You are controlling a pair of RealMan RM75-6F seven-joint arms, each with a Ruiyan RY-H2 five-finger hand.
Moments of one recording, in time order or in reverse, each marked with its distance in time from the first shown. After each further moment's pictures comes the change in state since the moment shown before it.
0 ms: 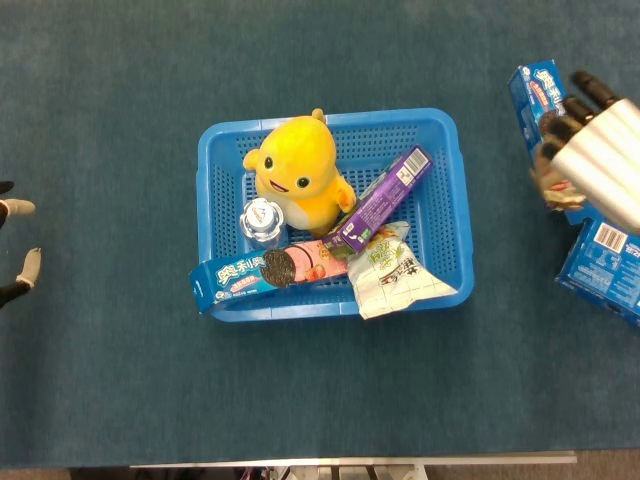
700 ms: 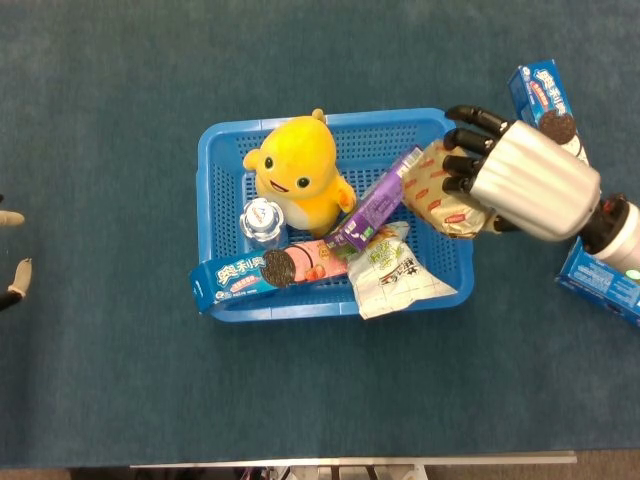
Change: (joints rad) left arm 0.023 -0.024 0.010 0.066 -0.020 -0.008 -0.063; right arm 0.108 -0.380 -0.016 0.411 -0.320 0.197 0.558
